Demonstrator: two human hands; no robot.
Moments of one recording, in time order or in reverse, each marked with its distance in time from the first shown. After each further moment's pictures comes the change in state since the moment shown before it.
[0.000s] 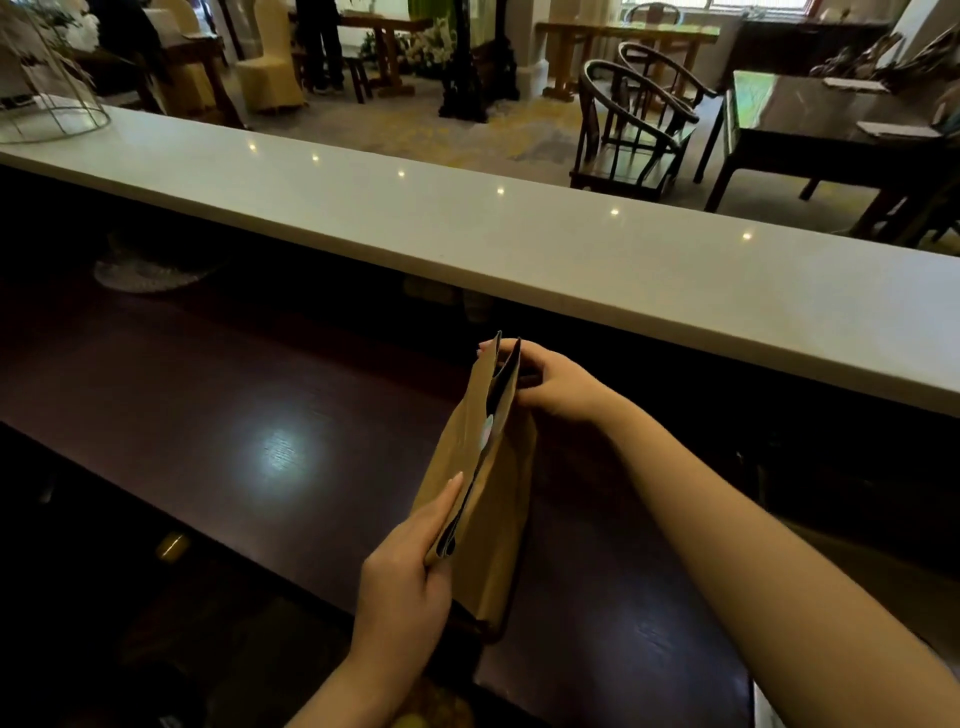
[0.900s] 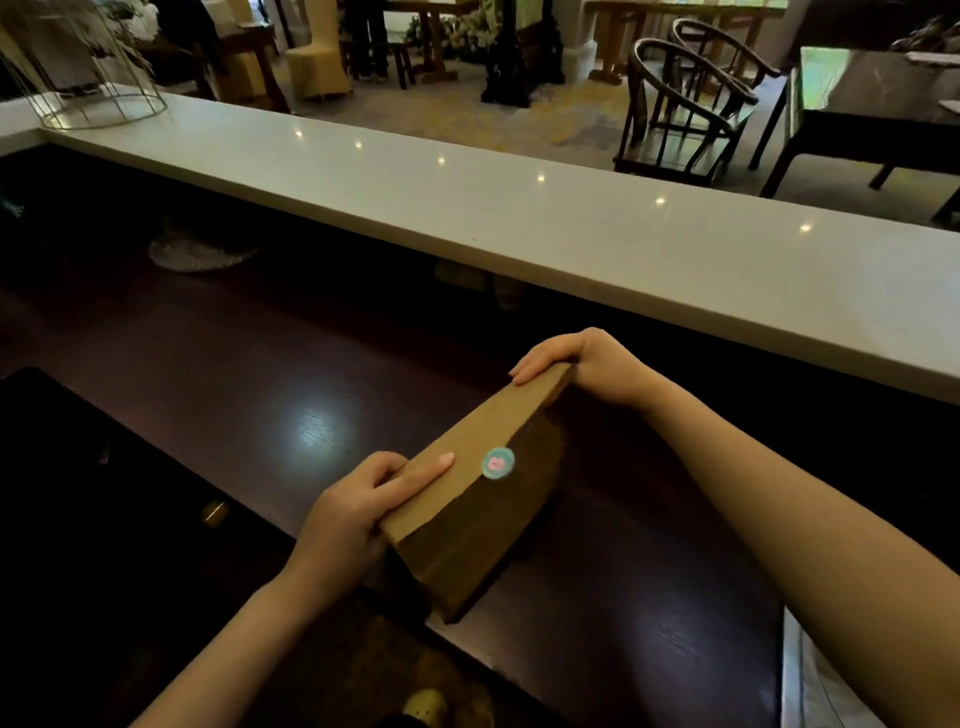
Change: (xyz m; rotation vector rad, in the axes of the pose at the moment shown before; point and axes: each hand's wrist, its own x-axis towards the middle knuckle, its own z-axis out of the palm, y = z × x) left_hand 0.034 -0.047 -0.055 0.467 -0.215 0.340; right_hand 0.007 0.011 -0.021 -0.037 -0.104 -0.254
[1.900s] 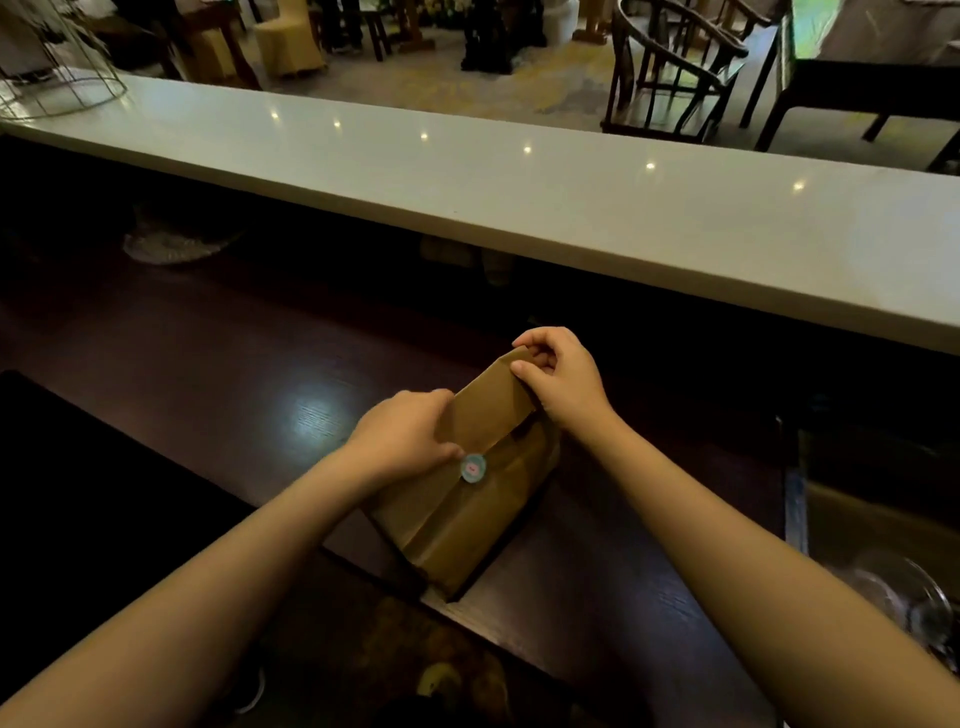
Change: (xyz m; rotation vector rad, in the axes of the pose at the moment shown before) left_hand 0.093 0.023 0.001 0.186 -0.485 -0.334; right_hand -0.008 0.011 0.073 0.061 0.597 0.242
